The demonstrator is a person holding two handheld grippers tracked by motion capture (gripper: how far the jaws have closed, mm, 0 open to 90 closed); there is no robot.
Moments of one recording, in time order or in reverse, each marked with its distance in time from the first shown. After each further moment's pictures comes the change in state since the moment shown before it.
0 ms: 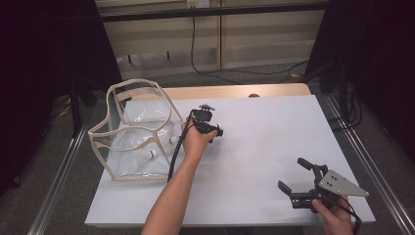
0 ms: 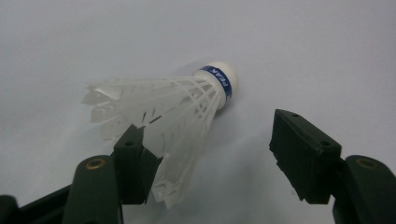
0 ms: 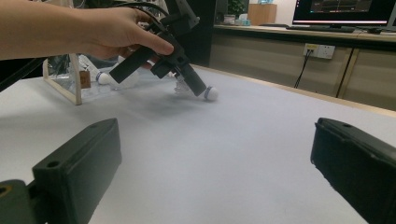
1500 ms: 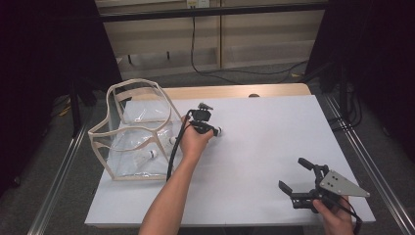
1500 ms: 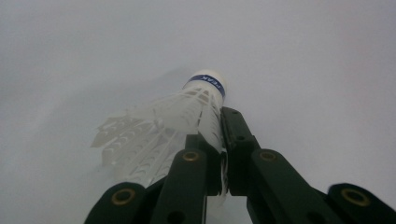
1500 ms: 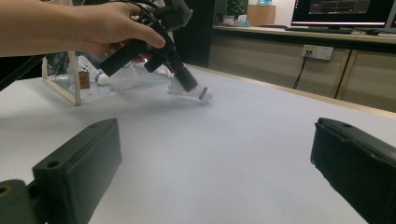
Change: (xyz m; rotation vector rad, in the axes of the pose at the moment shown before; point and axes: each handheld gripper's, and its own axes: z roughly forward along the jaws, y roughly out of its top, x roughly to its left) left arm -0.002 -0.001 -0.018 0.031 -0.111 -0.034; right arm 0.000 0.001 -0.002 -0.003 -0.005 -0.002
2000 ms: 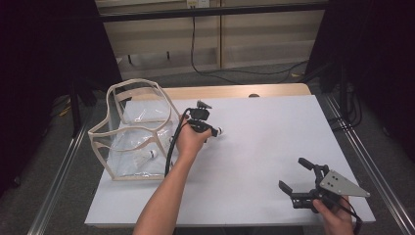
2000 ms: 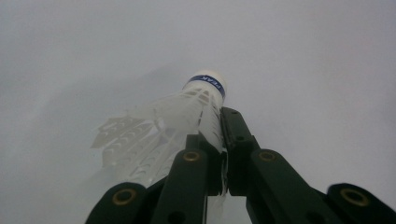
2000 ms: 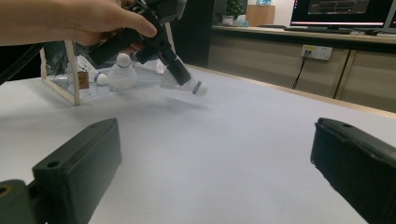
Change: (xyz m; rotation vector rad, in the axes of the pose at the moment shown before) left arm -0.002 0.002 -0.017 0.026 -0.052 0.012; right arm 0.000 0.000 0.000 0.000 -0.003 -0.003
